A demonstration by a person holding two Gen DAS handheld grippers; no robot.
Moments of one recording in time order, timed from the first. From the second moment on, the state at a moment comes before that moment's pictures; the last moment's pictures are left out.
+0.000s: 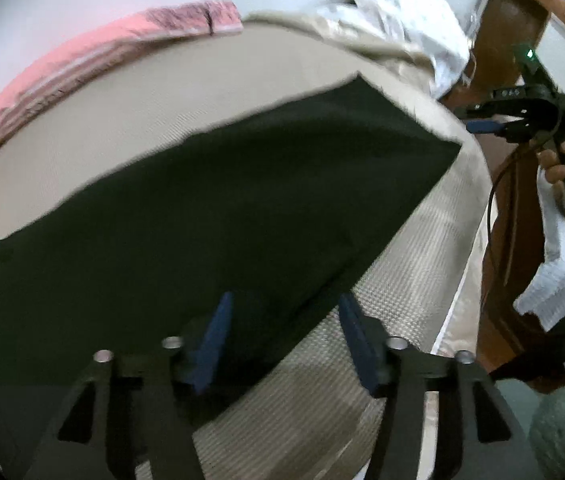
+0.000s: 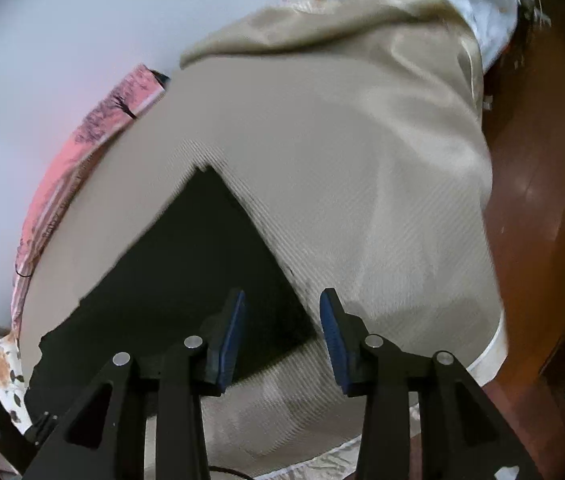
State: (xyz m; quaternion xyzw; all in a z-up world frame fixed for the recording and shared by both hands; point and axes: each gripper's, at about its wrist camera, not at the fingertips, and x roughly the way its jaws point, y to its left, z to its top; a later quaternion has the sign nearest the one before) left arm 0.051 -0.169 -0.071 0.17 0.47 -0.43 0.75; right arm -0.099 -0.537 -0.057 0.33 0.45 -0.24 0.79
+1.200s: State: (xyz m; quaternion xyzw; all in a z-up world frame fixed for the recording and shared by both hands) left arm 0.086 0.053 -0.114 0.03 0.50 -0.21 0.84; right arm 0.253 -0.109 -0.128 0.07 0.61 0.32 0.72
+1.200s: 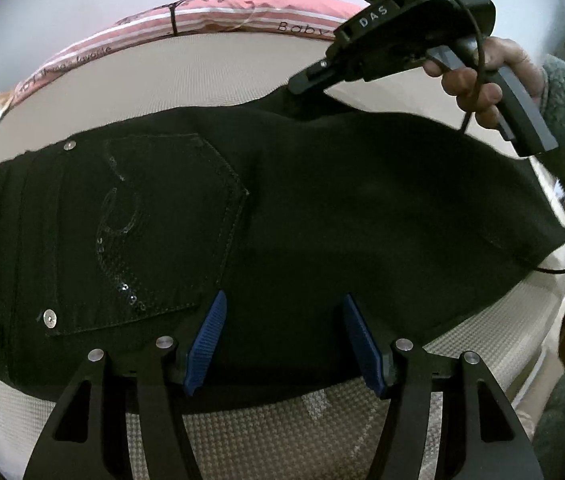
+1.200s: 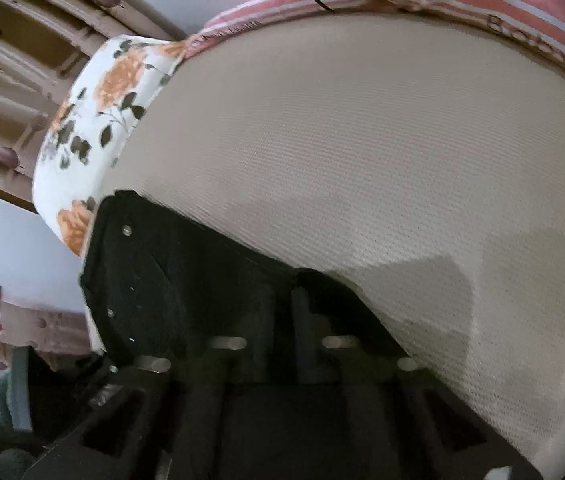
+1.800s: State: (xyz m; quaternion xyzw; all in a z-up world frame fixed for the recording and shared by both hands) left arm 0.107 0.055 -0.088 0.01 0.49 -0.20 0.85; right arm 0.257 -0.159 -0.076 0.10 0.55 0.25 0.79
